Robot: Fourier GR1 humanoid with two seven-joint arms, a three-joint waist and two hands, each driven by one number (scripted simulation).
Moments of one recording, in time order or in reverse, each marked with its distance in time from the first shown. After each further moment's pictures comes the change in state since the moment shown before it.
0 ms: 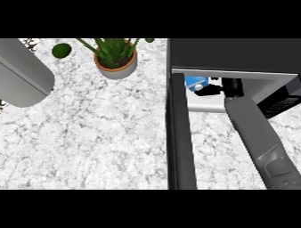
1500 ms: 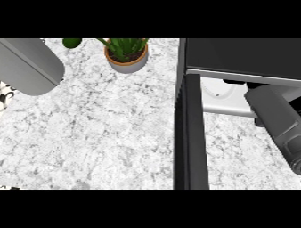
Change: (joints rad) left arm -0.137 0.040 -0.022 0.090 -0.095 -0.010 0.006; right arm -0.193 -0.160 -0.020 0.404 0.163 -0.426 -0.019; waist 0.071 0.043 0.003
